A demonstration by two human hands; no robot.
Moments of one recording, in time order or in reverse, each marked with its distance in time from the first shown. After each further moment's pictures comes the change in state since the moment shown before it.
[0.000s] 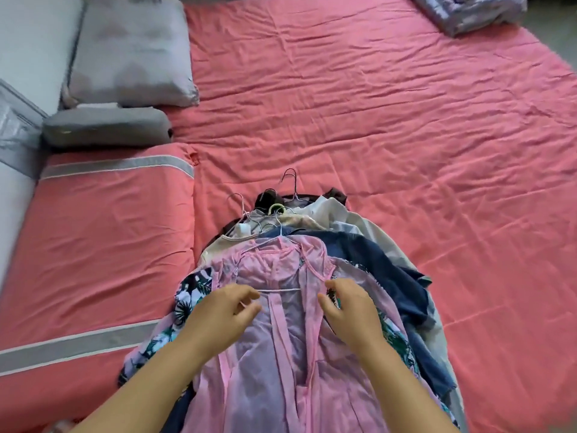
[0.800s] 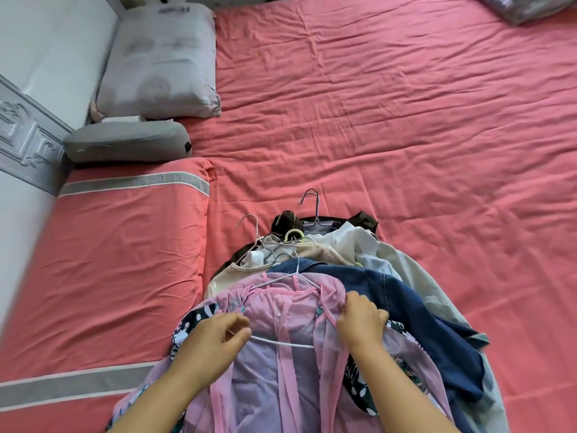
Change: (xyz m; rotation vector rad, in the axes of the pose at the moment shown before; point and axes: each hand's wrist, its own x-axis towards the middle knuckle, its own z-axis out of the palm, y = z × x) left_hand 0.066 -0.042 0.017 -0.100 0.070 -0.252; right_hand 0.128 0.038 0.056 -0.323 -0.176 0.242
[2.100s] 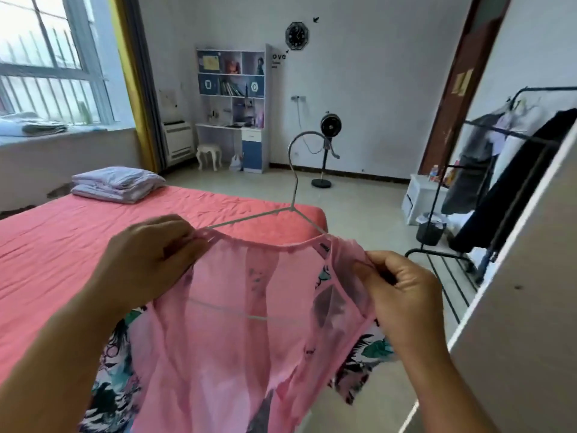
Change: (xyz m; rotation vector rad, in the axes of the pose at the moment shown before) left_hand -0.436 0.191 -0.127 0.005 0.119 1.760; right_hand -0.753 0.032 -0.095 0.705 1.639 0.281
